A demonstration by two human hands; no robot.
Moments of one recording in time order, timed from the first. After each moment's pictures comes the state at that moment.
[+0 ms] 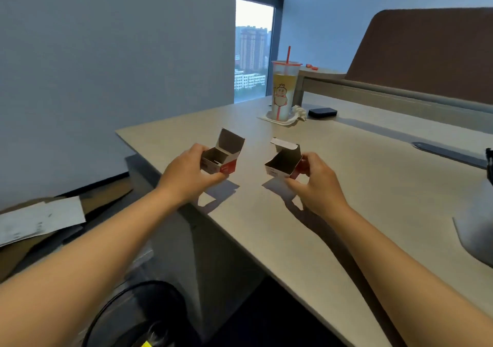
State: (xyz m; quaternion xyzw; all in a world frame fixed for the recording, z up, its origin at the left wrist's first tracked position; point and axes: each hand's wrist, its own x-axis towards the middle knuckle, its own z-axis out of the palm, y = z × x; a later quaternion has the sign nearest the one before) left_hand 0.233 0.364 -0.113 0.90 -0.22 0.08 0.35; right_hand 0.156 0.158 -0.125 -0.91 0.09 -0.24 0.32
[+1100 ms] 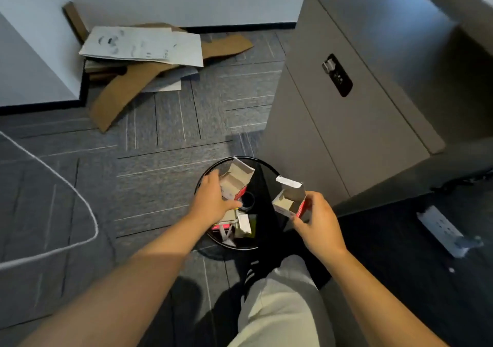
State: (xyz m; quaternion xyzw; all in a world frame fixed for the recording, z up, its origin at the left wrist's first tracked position) left_hand 0.221 0.576 -0.440 0.89 0.17 -0.16 0.39; right_hand 0.207 0.373 -0.402 -0.92 0.03 0.15 0.35
